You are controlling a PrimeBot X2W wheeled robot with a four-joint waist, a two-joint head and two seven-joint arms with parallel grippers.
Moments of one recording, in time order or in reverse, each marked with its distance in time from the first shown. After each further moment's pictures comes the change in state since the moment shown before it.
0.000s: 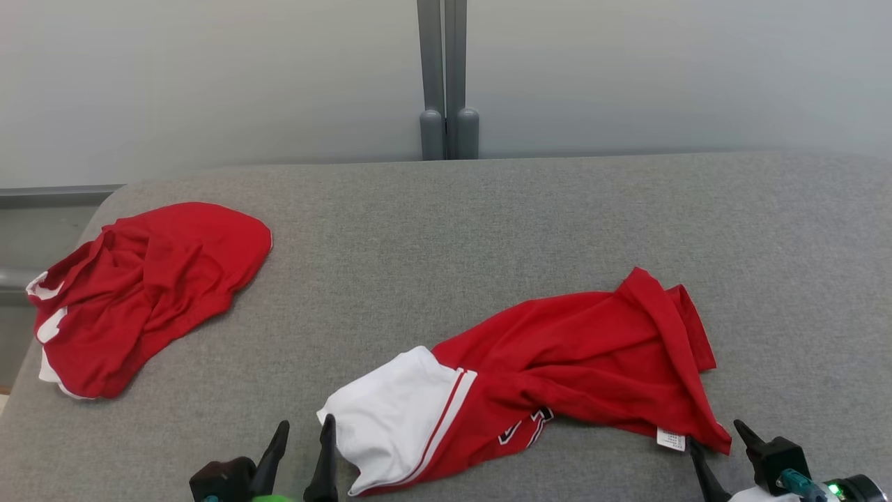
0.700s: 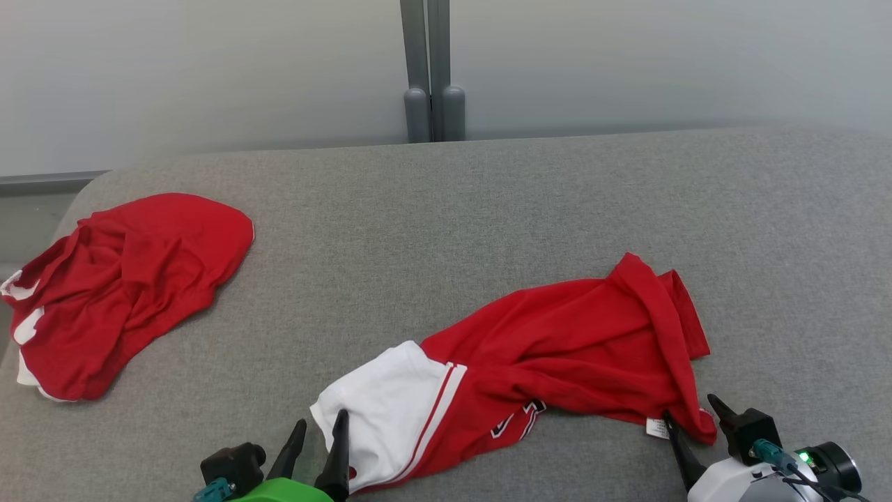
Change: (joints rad) left arm -0.115 0.000 -0.080 0.179 -0.172 -0.022 0.000; right arm -0.129 0.015 0.057 0.125 0.000 0.000 -0.027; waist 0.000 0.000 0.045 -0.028
